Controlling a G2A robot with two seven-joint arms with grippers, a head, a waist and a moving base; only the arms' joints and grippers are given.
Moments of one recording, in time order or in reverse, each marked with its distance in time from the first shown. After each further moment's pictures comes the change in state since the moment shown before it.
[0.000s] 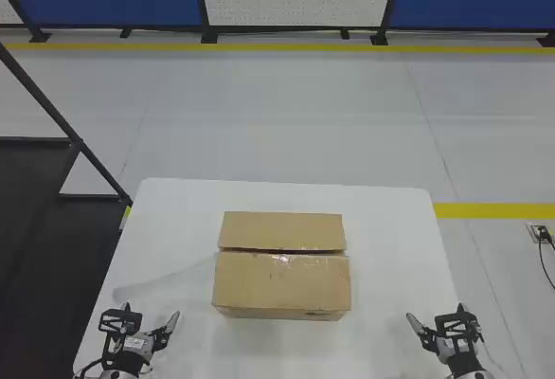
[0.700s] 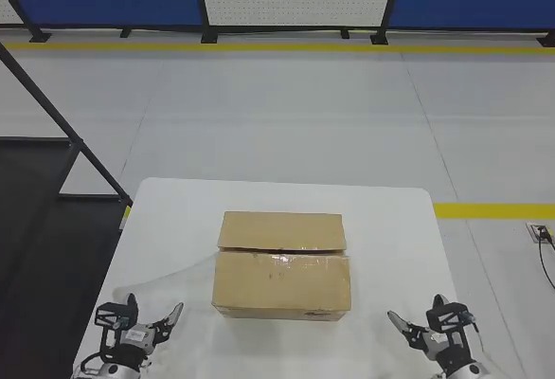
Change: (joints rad) left arm -0.031 -0.004 -0.020 -0.011 -0.080 -0.081 0.064; right arm 0.003 0.003 0.019 -0.151 0.176 -0.203 0.160
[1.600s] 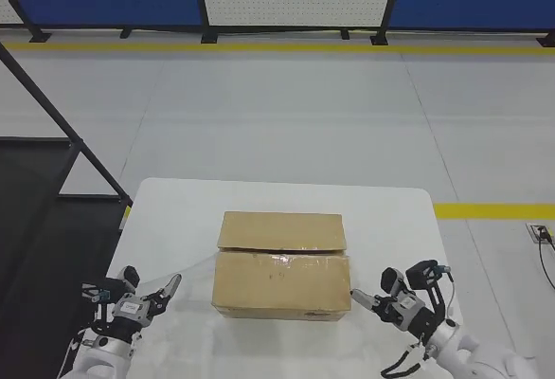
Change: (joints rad) left arm -0.124 -0.004 -0.035 -0.007 -0.209 -0.111 -0.064; right arm 0.317 -0.001 -0.104 0.063 0.533 -0.138 0.389
